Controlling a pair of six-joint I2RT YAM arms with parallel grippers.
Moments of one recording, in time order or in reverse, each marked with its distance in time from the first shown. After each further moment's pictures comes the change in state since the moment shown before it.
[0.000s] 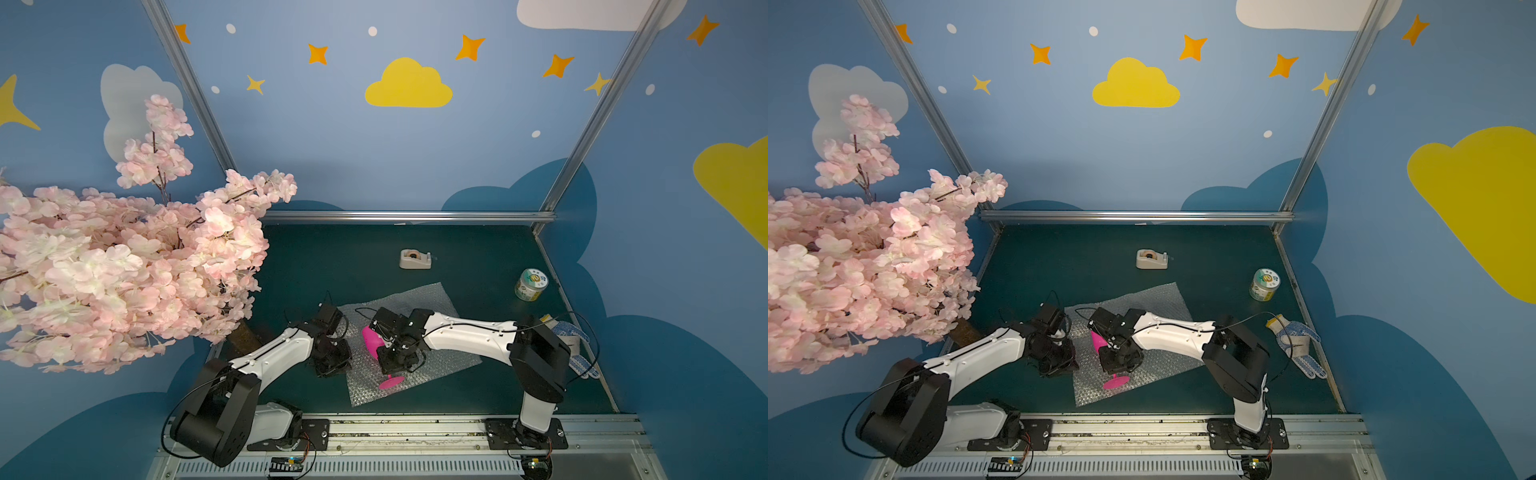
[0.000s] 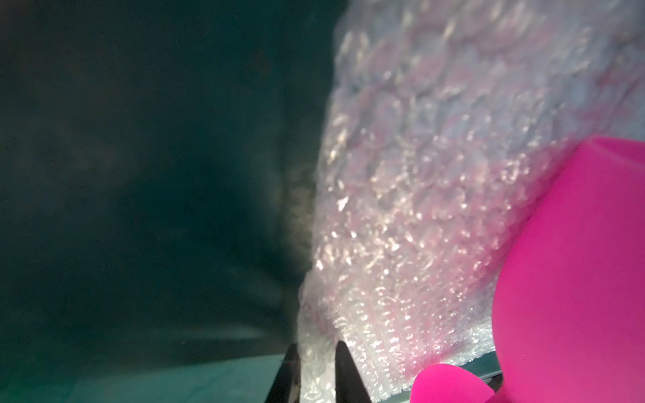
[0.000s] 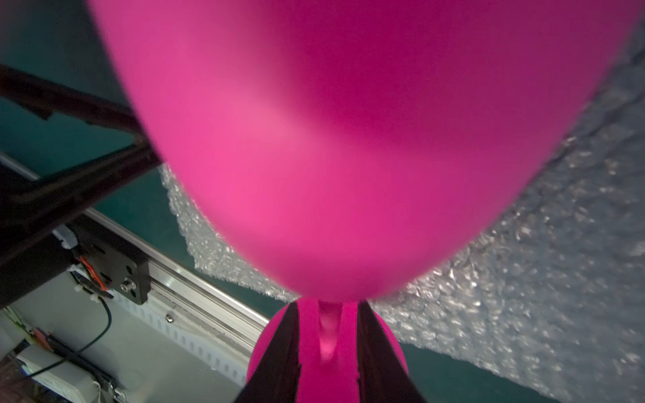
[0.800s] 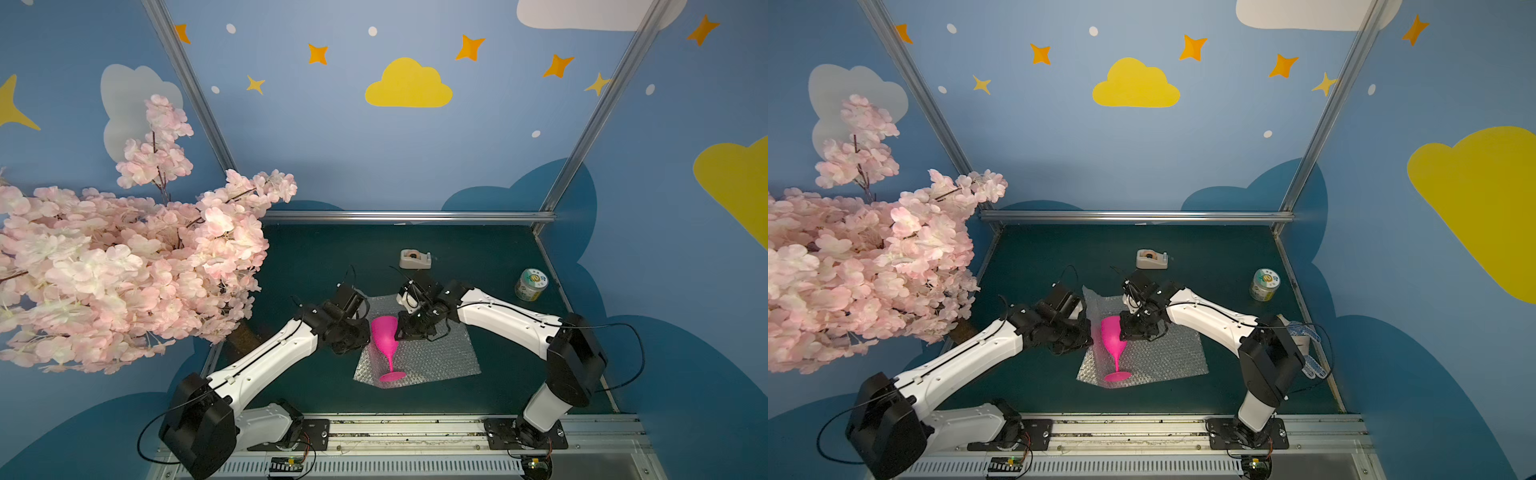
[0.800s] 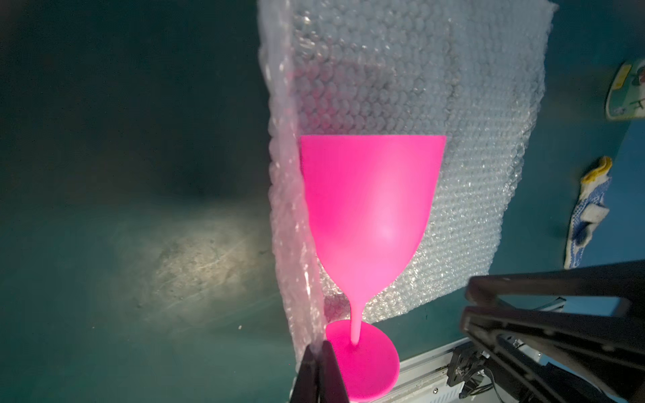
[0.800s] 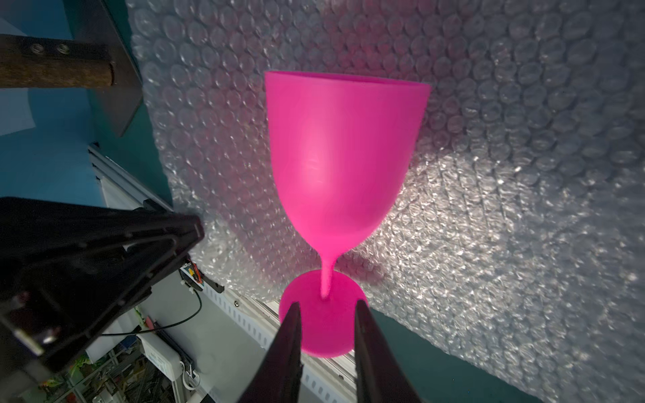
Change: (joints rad) left arm -0.236 -0.045 0.323 -0.102 -0.143 -0.008; right arm -0.257 -0.151 -0.031 0.041 -0.161 -0.077
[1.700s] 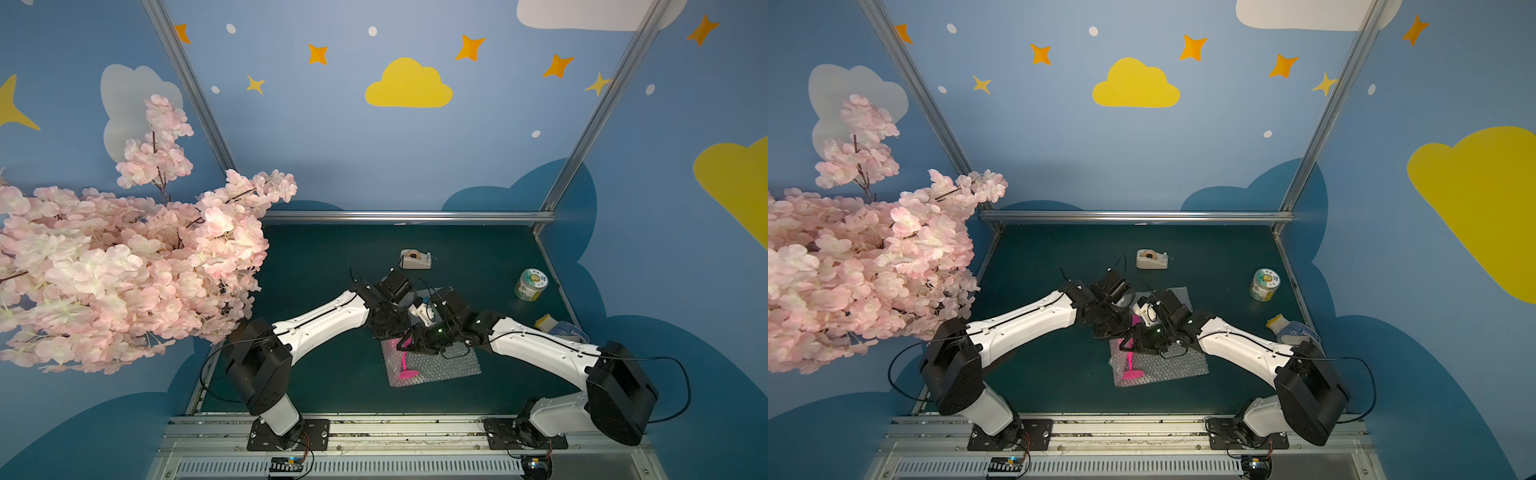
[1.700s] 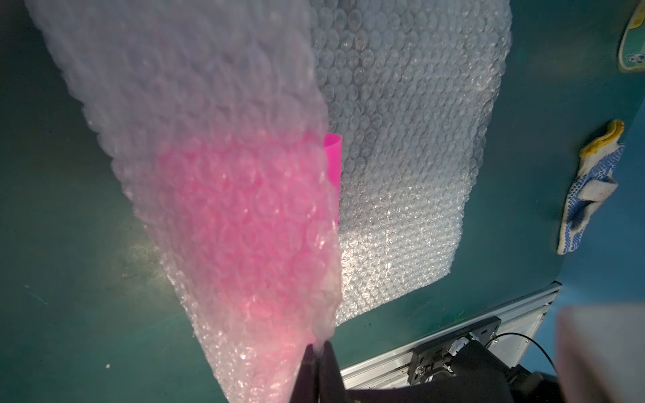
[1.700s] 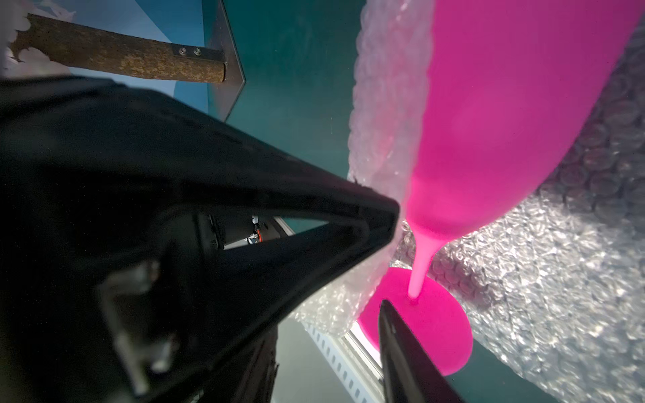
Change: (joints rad) left arm -0.170 0.382 0.364 -0.048 0.010 -0.105; right arm -0.041 -0.274 -0.420 0.422 -0.196 0.130
